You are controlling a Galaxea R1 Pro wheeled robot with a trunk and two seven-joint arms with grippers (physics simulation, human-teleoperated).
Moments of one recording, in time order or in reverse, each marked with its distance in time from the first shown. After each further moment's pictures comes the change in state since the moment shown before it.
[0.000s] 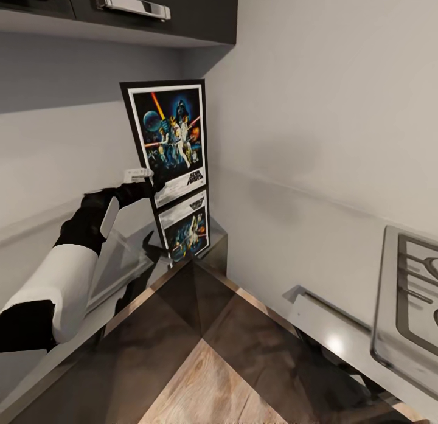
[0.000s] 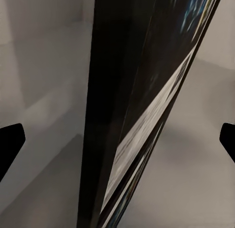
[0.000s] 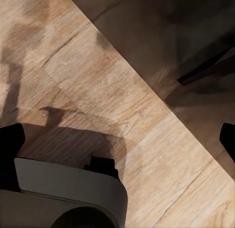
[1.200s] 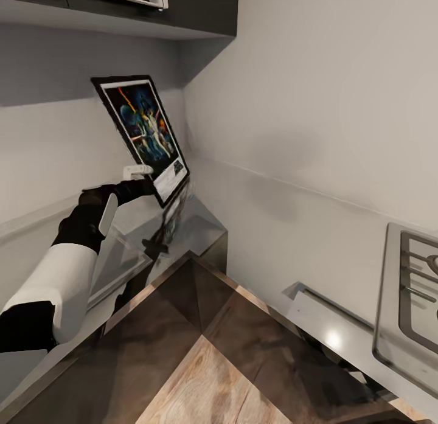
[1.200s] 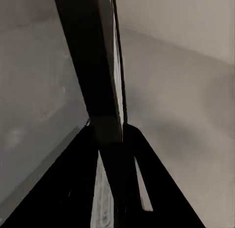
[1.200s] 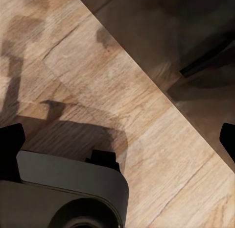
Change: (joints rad) left arm 0.000 -0.002 0.000 -0.048 0.001 0.060 -0.001; right arm 0.000 0.000 0.000 0.001 0.000 0.000 0.000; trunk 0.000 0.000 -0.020
